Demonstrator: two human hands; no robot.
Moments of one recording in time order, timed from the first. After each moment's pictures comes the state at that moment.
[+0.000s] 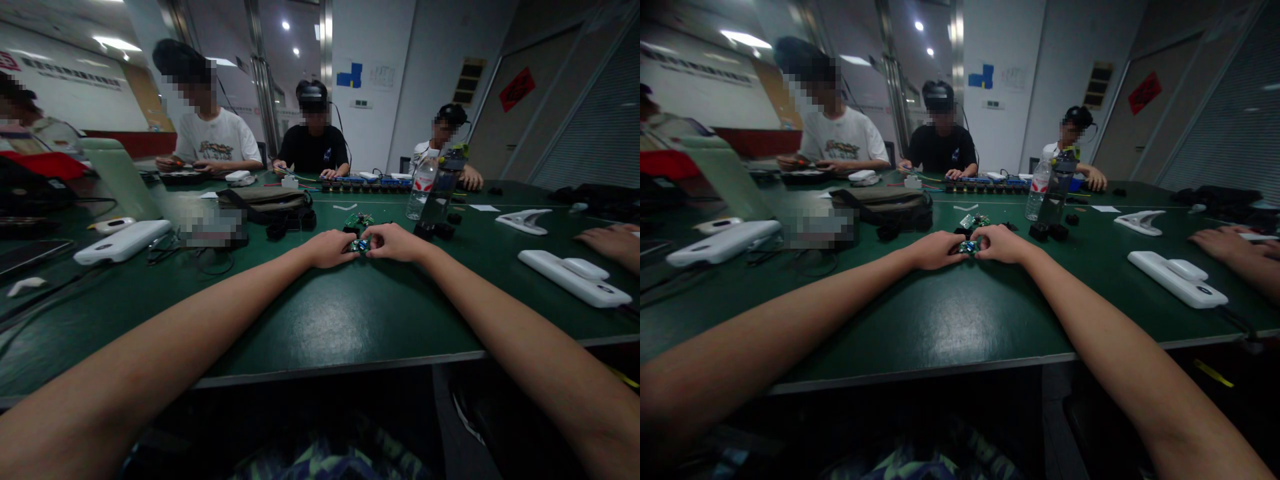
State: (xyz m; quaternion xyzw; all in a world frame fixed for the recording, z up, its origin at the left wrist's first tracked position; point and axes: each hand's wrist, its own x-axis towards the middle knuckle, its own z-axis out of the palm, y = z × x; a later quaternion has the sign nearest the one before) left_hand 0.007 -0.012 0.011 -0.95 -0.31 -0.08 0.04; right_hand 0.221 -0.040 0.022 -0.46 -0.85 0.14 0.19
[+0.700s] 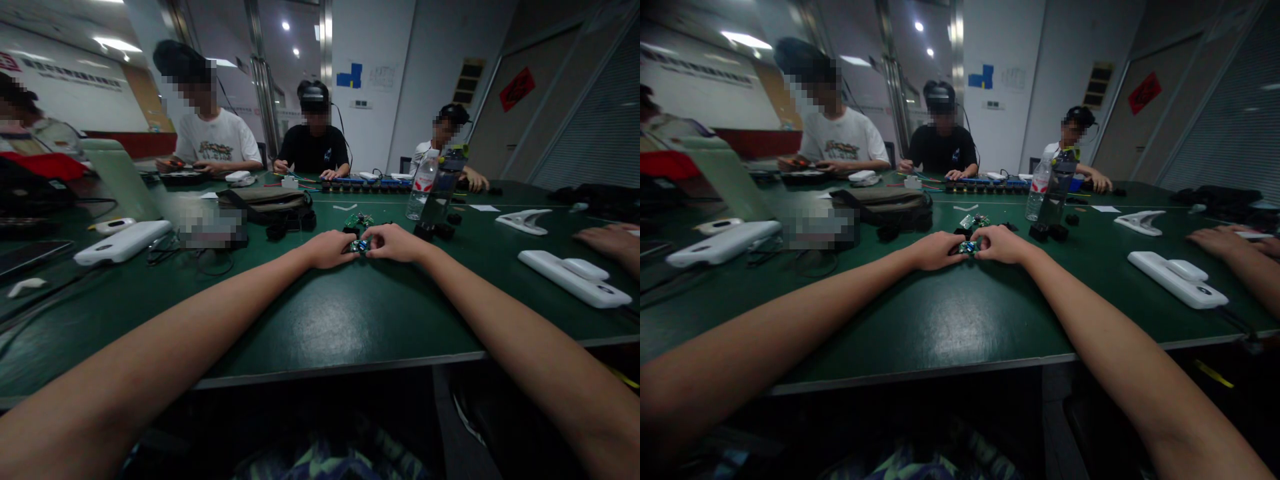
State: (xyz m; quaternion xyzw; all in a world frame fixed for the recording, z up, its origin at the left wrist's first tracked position) left_hand 0.007 -0.012 0.010 -0.95 -0.31 -0.08 0.04; right_hand 0.220 -0.041 0.023 -0.48 -0.85 0.15 0.18
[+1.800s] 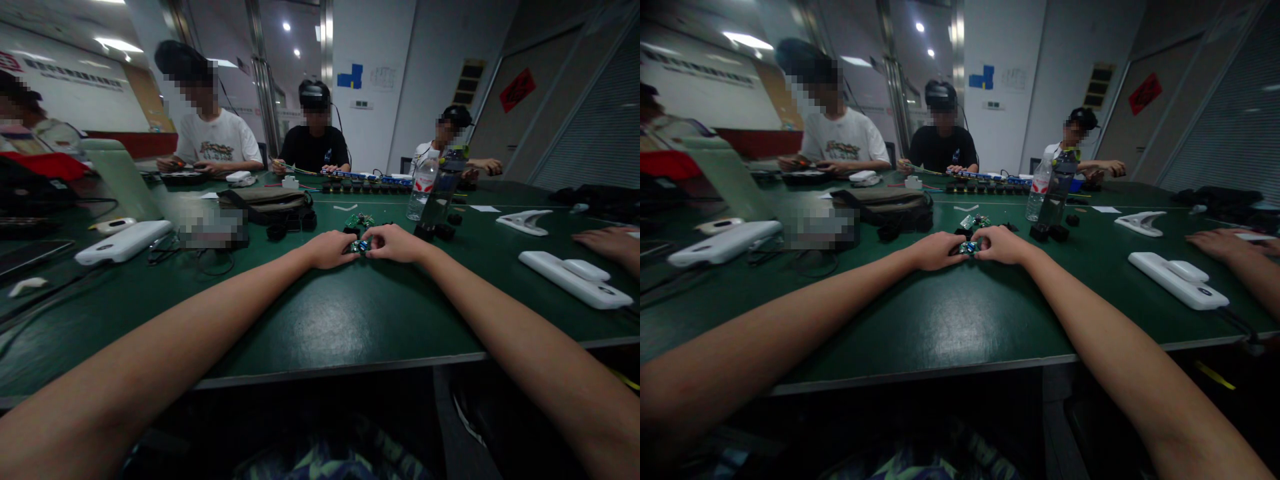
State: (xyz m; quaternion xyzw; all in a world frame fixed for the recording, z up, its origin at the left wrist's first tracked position) left_hand 0.007 -0.011 0.010 -0.95 -0.31 -0.09 0.04; right_hand 0.220 -0.041 0.023 -0.48 -0.85 0.14 0.18
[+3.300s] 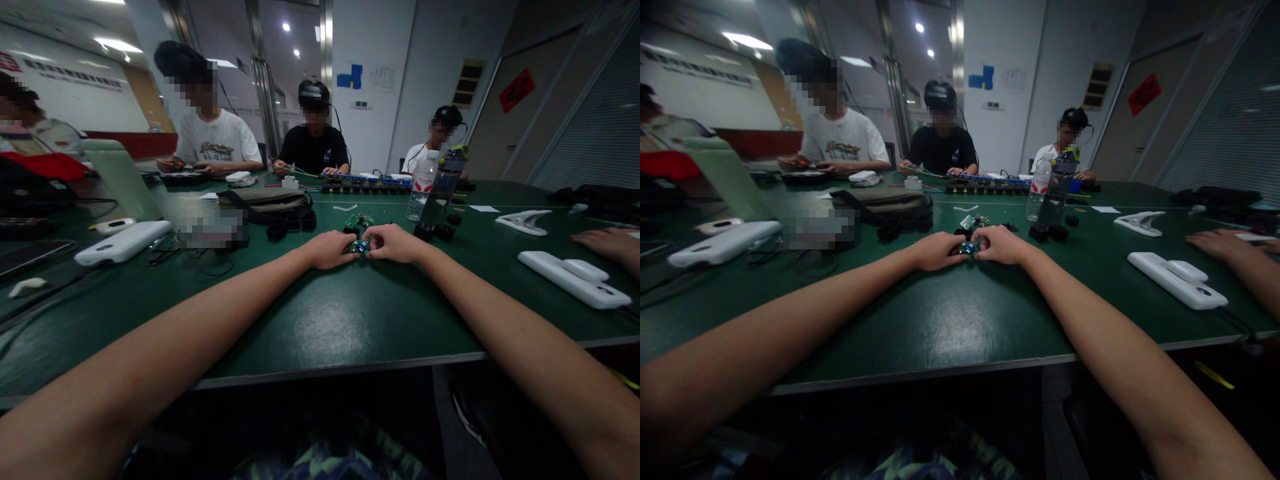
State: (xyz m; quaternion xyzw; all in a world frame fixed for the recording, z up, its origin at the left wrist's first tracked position) left_hand 0.006 -0.009 0.008 -0.95 -0.31 -0.09 0.03; right_hand 0.219 -0.040 0.022 -0.46 -0.85 0.14 0.19
